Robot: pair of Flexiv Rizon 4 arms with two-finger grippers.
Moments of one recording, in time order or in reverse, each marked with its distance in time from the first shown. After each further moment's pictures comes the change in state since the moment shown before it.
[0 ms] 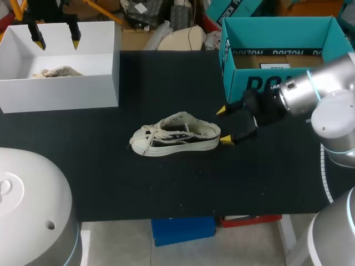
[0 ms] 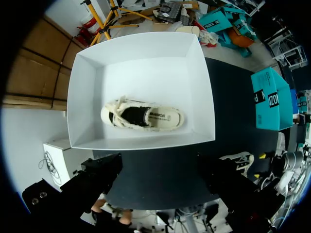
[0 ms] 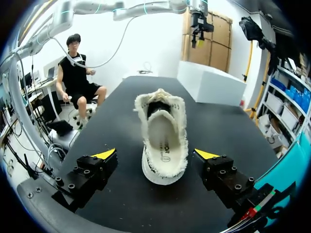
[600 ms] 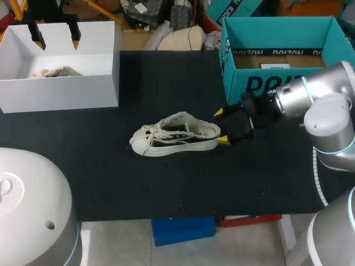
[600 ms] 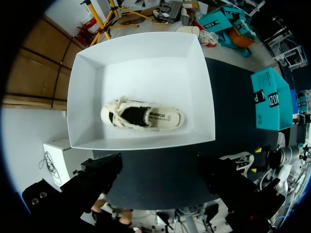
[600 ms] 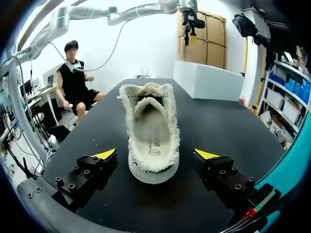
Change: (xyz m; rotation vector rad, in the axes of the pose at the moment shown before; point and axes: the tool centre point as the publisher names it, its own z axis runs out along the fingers) left arm 0.000 0.000 0.000 0.000 0.000 0.000; right arm -0.020 -0.021 0.021 -0.057 0.013 0.038
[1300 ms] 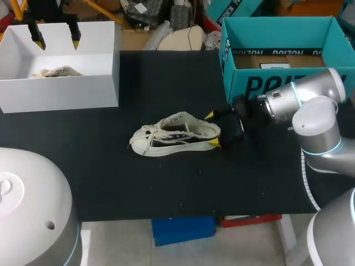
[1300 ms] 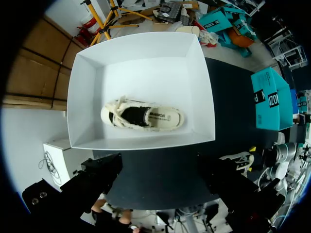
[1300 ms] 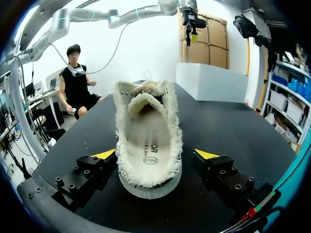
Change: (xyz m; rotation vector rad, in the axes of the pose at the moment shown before) left arm 0.000 0.000 0.000 0.000 0.000 0.000; right arm -0.004 -0.003 0.033 -0.062 0.034 0.002
